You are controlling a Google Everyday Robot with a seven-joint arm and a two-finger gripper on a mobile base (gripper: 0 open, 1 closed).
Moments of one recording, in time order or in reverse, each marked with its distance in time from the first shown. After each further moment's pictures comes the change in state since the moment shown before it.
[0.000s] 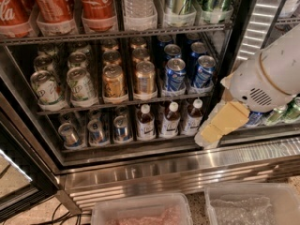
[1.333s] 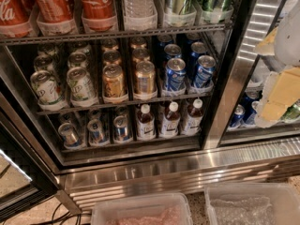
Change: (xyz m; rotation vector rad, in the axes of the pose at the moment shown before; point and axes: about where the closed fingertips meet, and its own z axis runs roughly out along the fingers) arm 0.023 -0.048 -0.079 0.046 0.257 -0.288
